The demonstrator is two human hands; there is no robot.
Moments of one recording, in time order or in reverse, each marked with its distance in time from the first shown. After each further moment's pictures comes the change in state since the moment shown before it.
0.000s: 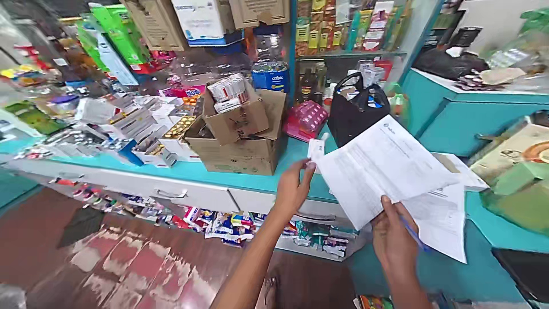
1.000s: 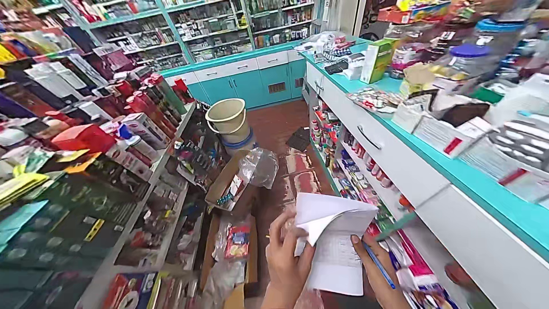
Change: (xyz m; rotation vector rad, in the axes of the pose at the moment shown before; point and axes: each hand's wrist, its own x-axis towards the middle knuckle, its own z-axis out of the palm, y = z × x) left_hand -0.412 -0.291 -0.638 0.967 1.210 -0.288; right_hand -0.529 0.424 0.550 -0.219 -1.589 0.384
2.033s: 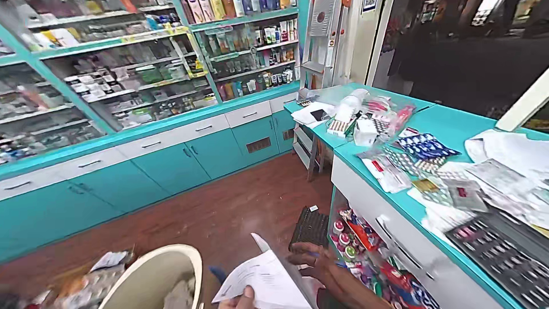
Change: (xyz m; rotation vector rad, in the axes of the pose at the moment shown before) left_hand 0.602 -0.702 0.354 -0.841 -0.252 -0.921; right_hand 0.984 0.139 0.341 0.617 -0.687 0.248
